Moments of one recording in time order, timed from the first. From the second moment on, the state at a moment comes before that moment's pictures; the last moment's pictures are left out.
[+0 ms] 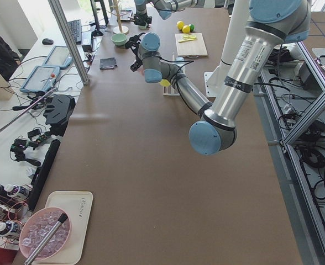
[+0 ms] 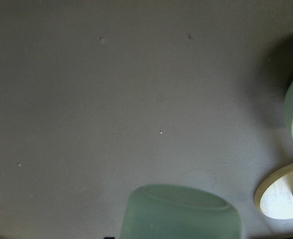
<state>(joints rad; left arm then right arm) -0.90 -2.01 -1.85 -2.33 -2.13 -0.70 1.00 -1.06 1.69 -2.03 1.82 -0.79</state>
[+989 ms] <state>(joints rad) -0.65 -1.81 -1.87 -3.08 -1.75 -0.69 1.04 -1.23 1.76 -1.00 2.36 0.04</state>
